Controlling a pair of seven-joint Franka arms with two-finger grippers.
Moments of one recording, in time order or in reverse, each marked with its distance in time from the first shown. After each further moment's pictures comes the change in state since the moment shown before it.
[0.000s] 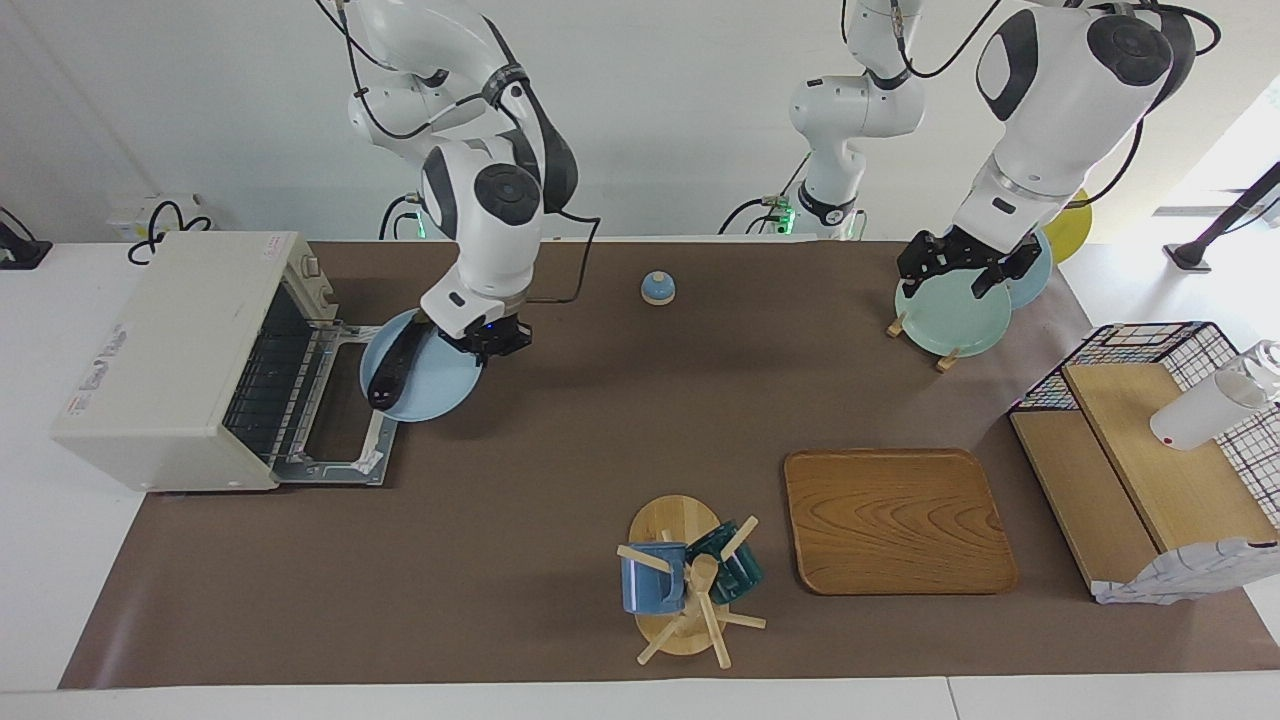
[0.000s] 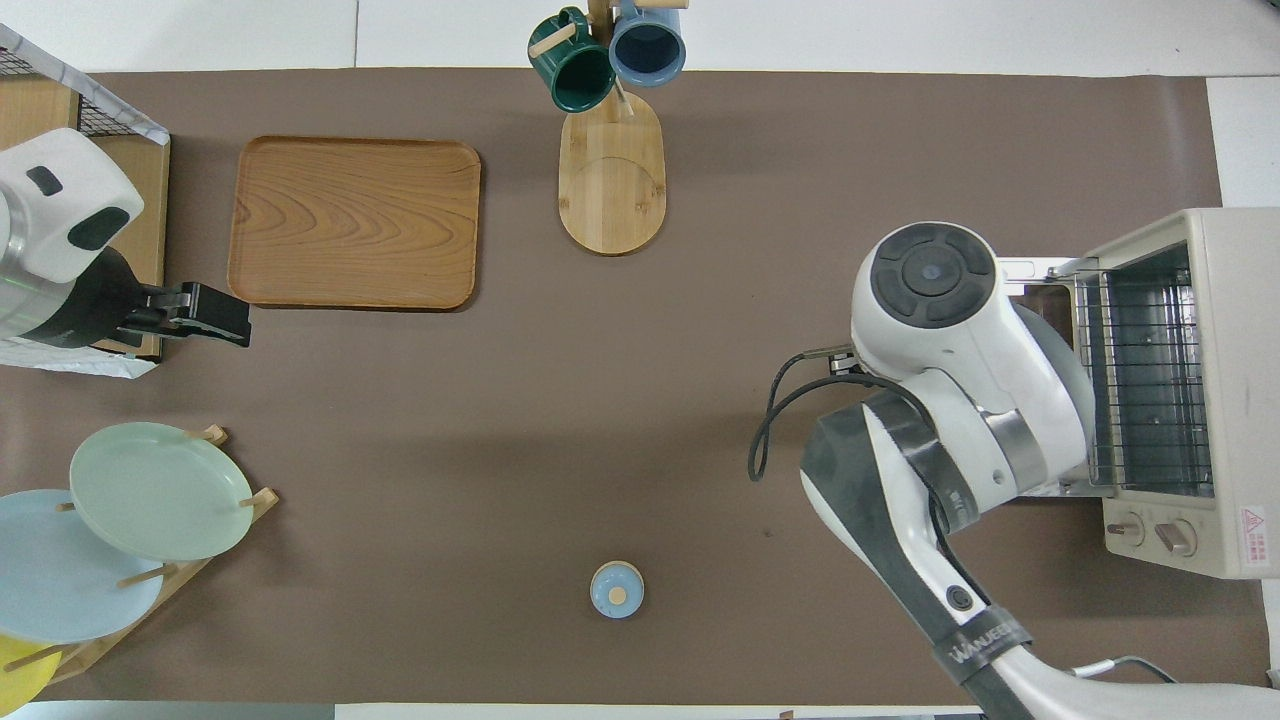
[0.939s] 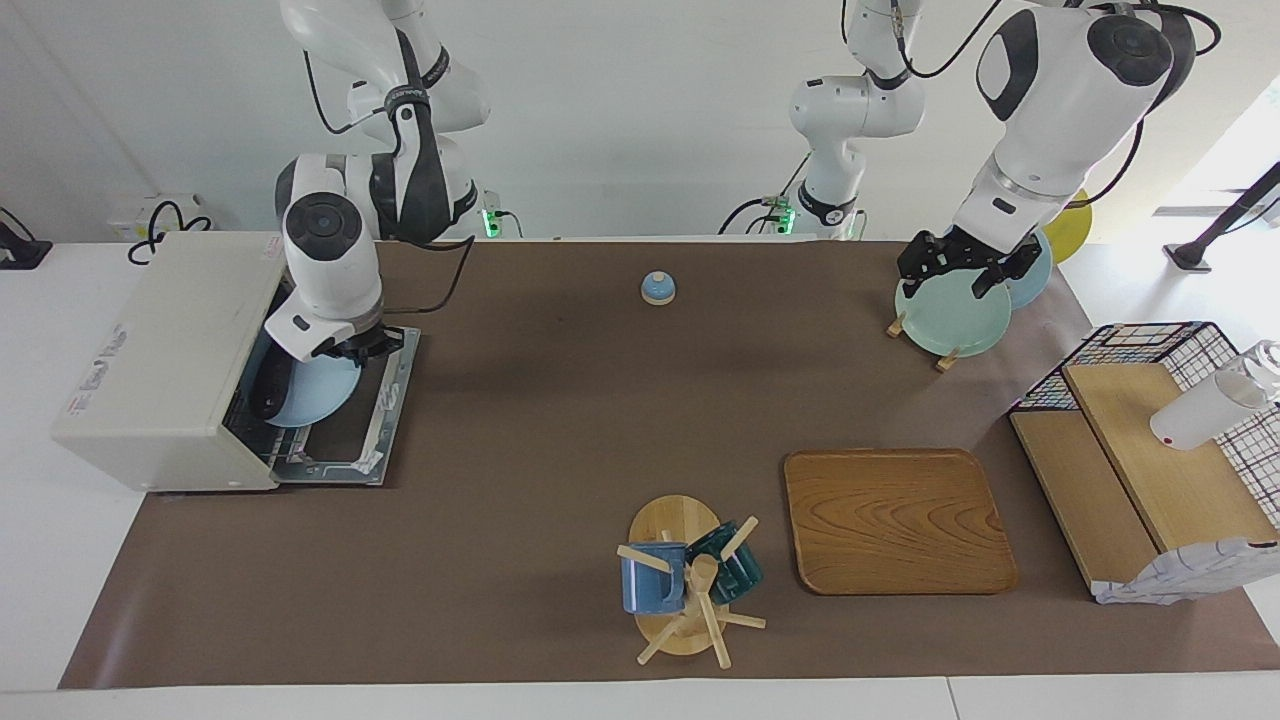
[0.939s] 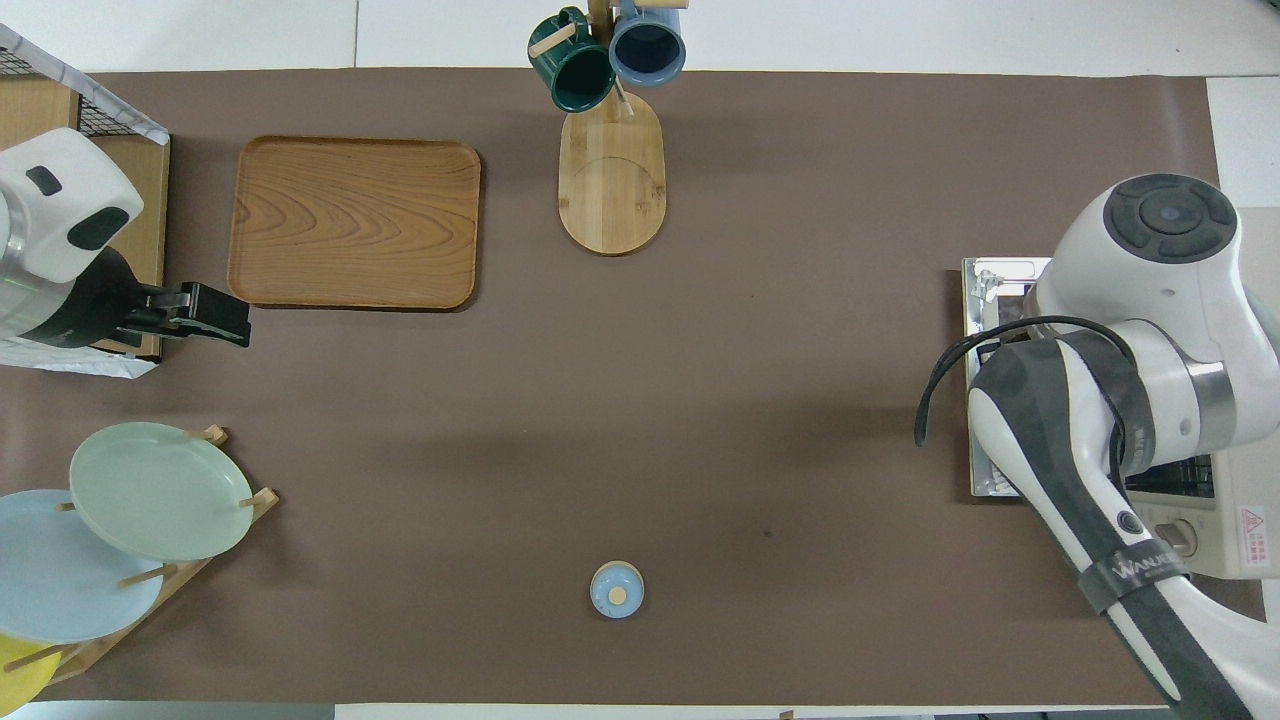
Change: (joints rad) left arm 0.000 0.000 0.000 0.000 0.000 0.000 0.000; right arm -0.279 -0.010 -0.001 -0.019 -0.035 -0.029 -0.379
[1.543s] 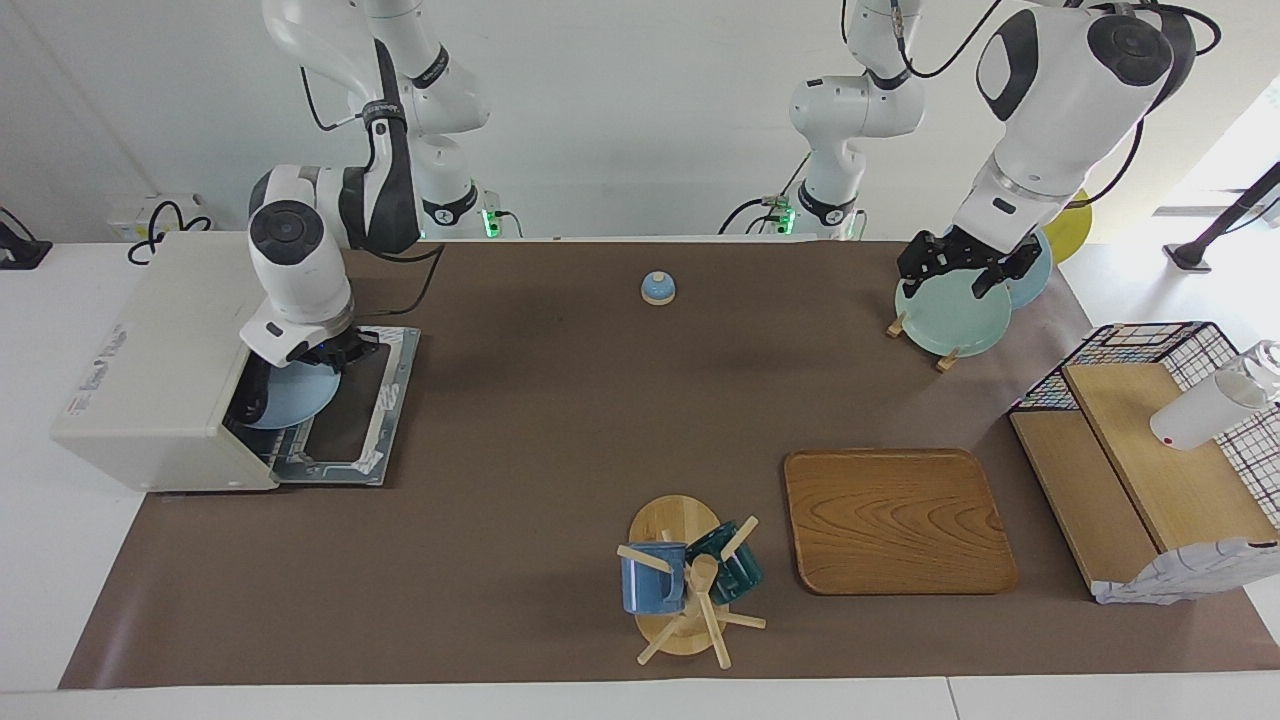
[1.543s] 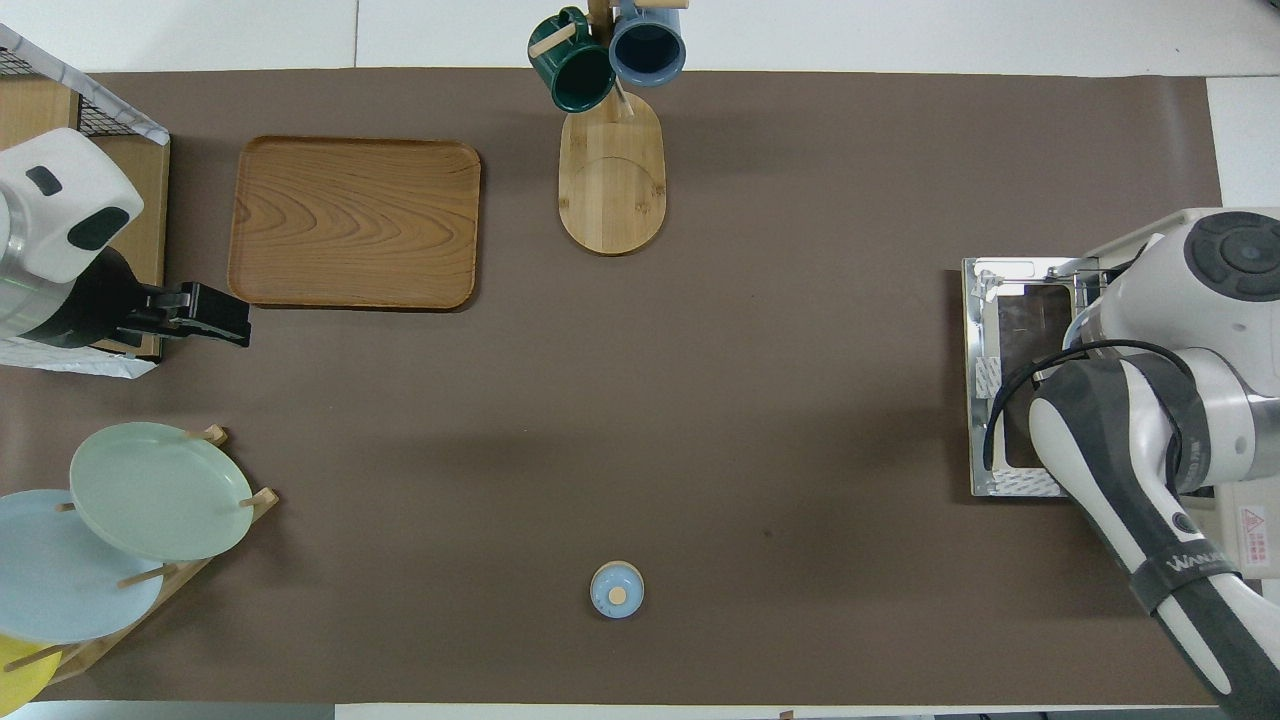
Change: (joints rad) left arm 0.000 0.000 0.000 0.000 0.000 0.000 0.000; right arm -0.099 -0.035 0.001 -0.127 -0.003 0.160 -0.106
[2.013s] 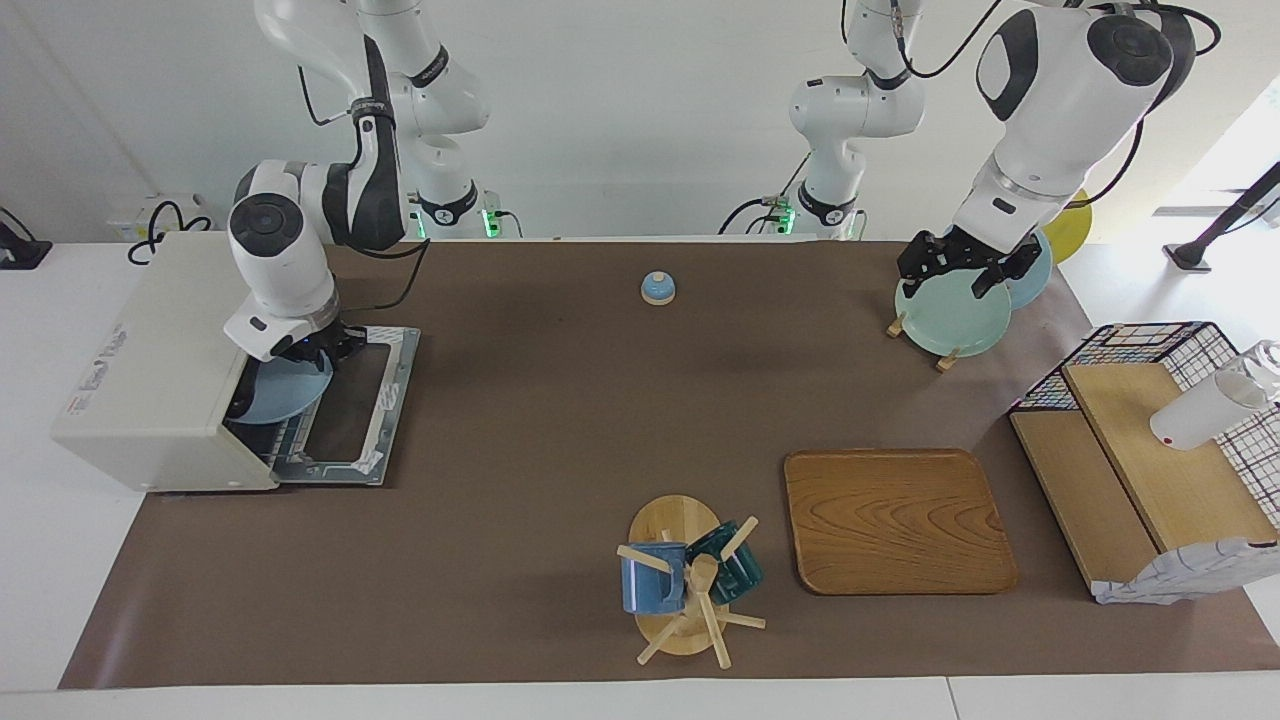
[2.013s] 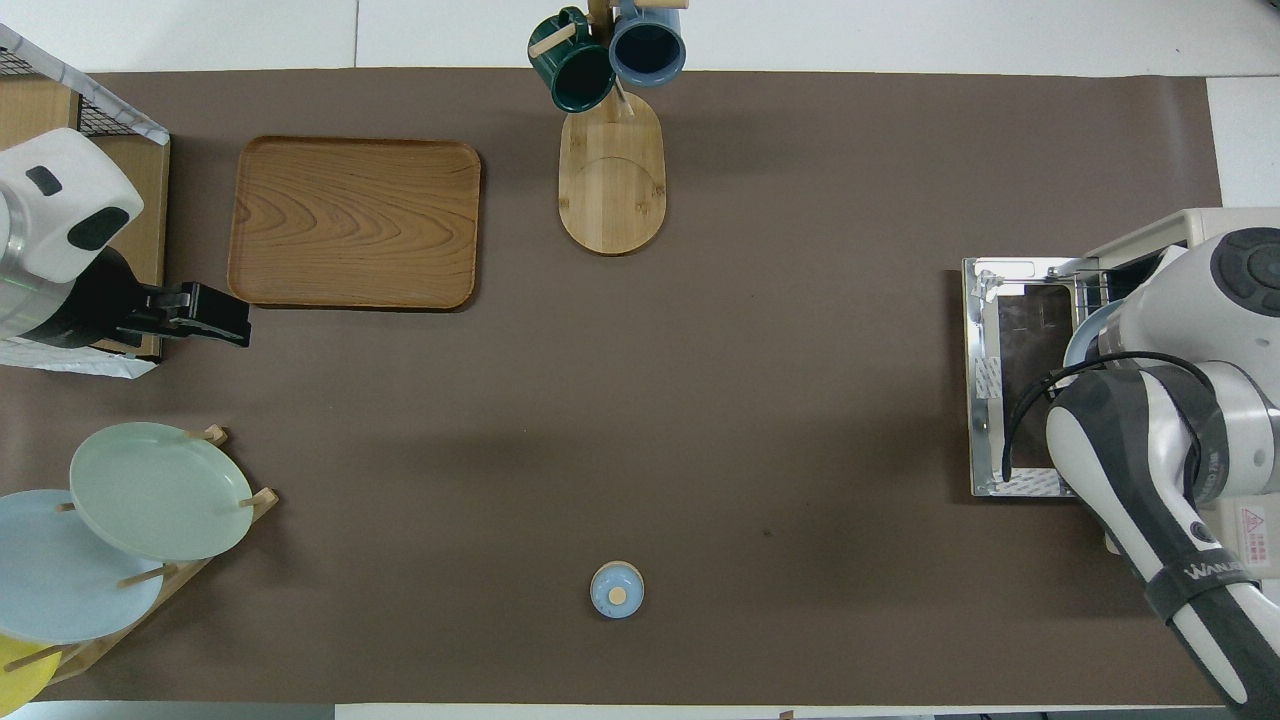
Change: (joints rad) left arm 0.000 0.000 0.000 0.000 0.000 0.000 0.000; right arm -0.019 -0.014 0.004 -0.027 0.000 0.009 -0.021
